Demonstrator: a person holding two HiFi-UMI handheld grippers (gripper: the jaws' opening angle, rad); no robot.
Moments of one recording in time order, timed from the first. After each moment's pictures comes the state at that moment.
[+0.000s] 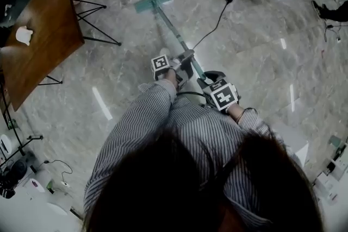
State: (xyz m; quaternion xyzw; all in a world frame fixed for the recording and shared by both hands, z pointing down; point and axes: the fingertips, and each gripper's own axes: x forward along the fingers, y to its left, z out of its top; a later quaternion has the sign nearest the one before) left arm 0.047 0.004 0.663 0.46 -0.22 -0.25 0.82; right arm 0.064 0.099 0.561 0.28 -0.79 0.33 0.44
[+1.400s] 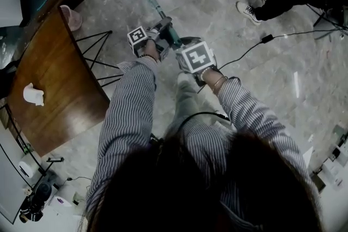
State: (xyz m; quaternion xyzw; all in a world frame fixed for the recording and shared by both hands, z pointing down) left arm -0.168 -0.418 0.700 0.52 -0.28 -0.23 0.77; right arm -0.146 -0.321 0.583 0.35 -0.77 0.37 0.37
